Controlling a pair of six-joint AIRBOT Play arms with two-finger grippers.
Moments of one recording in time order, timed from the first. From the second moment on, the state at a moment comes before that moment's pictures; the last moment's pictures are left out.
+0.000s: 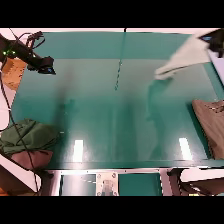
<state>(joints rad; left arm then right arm) 0.12 -1.85 2.04 1.18 -1.56 -1.36 -0.59 -1.56 1.84 -0.56 1.34 1.55</state>
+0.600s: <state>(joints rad) 0.12 -1.85 2.04 1.17 -1.58 -1.36 -1.11 -1.49 1.84 -0.76 1.62 1.63</state>
